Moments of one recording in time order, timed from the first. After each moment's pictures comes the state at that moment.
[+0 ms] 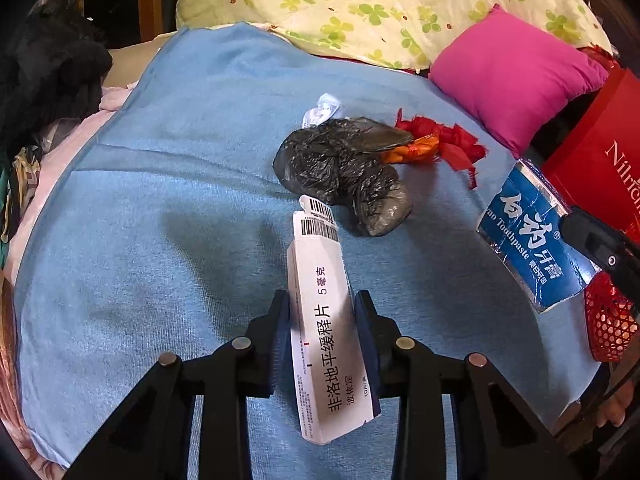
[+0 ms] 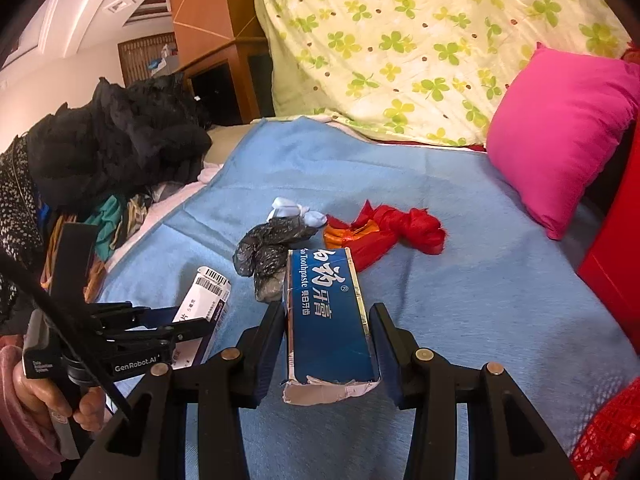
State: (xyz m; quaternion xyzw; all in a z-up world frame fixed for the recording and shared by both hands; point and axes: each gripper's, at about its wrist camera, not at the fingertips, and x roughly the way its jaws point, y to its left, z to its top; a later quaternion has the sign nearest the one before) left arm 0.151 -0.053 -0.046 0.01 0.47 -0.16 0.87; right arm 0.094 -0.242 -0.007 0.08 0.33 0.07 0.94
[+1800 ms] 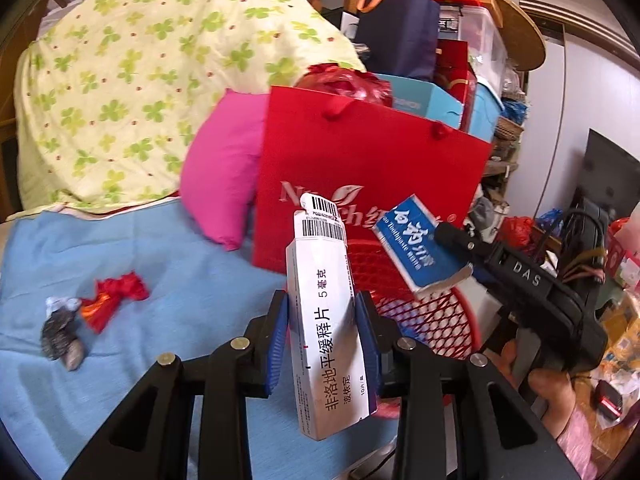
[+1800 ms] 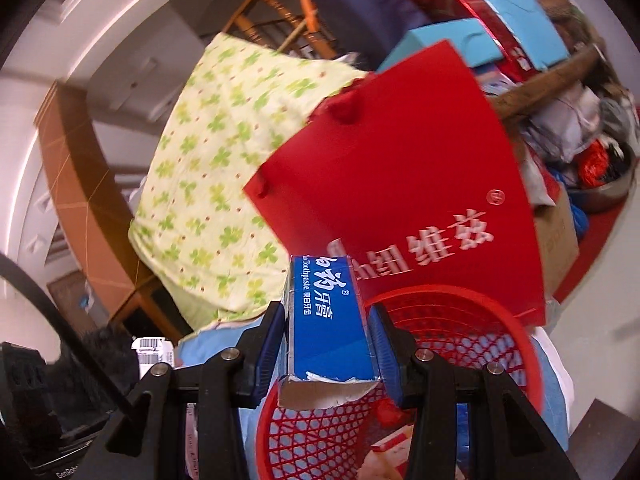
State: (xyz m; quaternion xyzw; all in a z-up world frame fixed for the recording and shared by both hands) left arm -0.045 -0.321 0.107 0.06 0.27 -0.43 0.86; right arm -0.171 -0.517 0.044 0.35 0.06 -0.14 0.92
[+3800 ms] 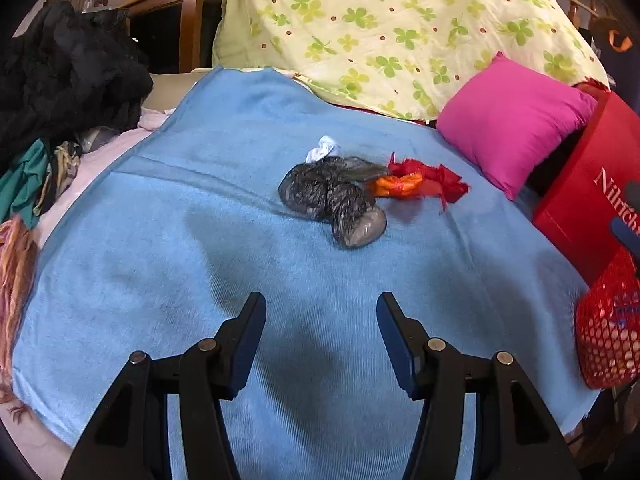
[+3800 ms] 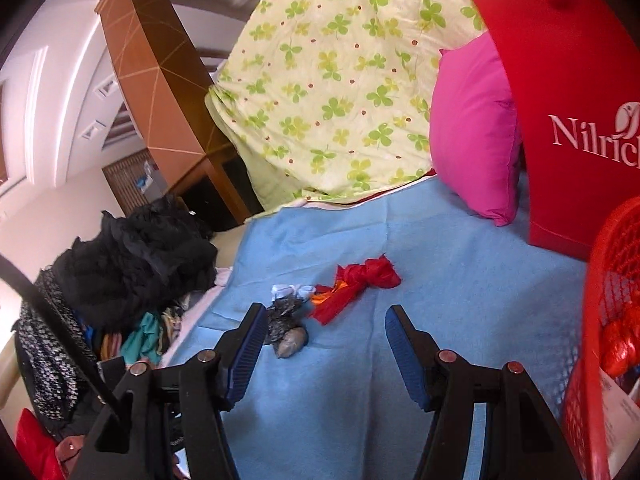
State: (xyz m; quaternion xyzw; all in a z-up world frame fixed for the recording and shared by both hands) left arm 0.098 -0.061 -0.029 -0.03 0.38 -0.12 0.92; right arm 0.028 -0.323 0.024 0.25 0.22 0.04 0.94
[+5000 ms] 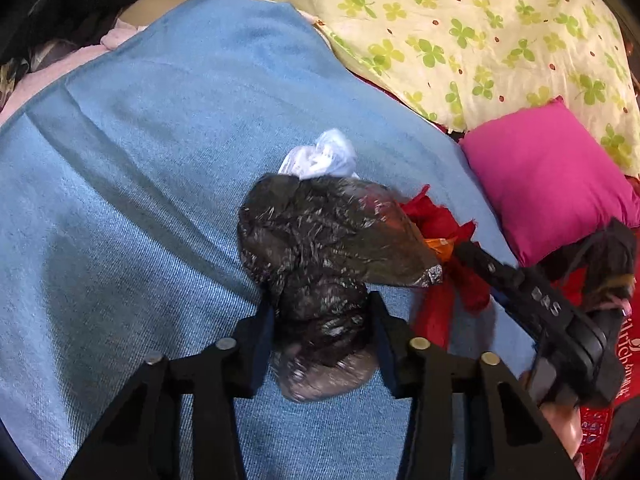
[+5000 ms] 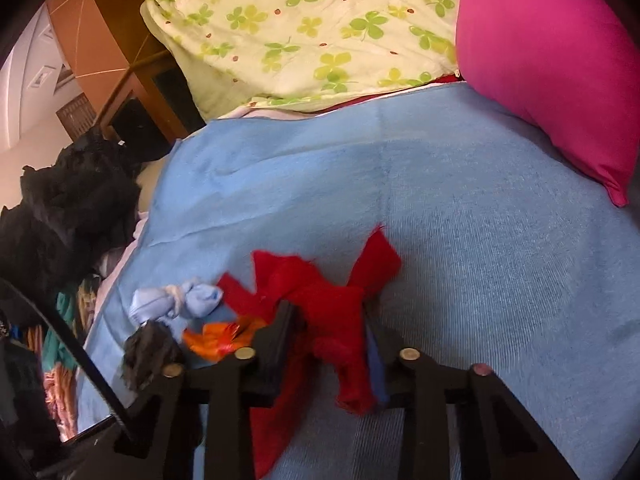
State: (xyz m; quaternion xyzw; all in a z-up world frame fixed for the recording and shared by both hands) left arm 0.241 -0.098 -0.072 -0.17 0.46 -0.13 0.86; right arm 0.258 -0.318 -0.081 0.22 0.38 0.04 0.90
